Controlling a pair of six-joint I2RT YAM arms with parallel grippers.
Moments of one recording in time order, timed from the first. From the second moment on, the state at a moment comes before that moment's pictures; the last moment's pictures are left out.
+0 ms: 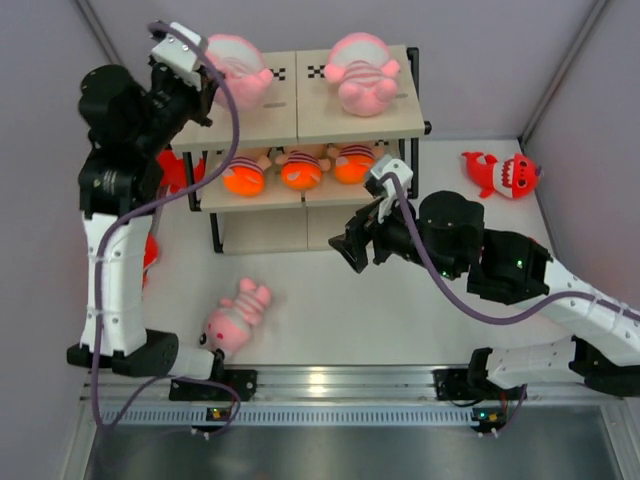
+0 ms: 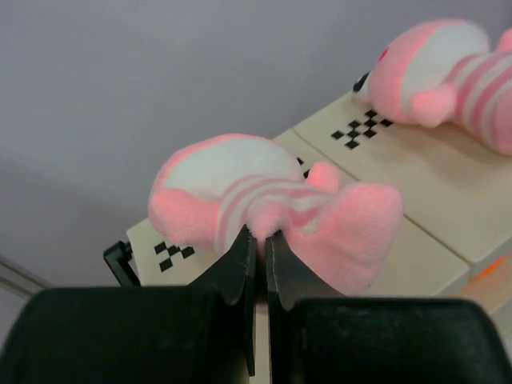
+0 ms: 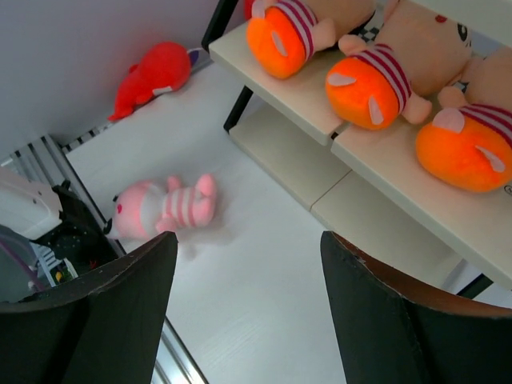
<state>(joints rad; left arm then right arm) -0.18 1.38 2.17 -0.62 0.32 0.28 1.20 1.14 1.57 -0.62 0.29 0.11</state>
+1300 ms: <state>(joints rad) -0.14 0.81 1.68 -1.00 0.10 0.43 1.26 1.64 1.33 -0.32 0.14 0.29</state>
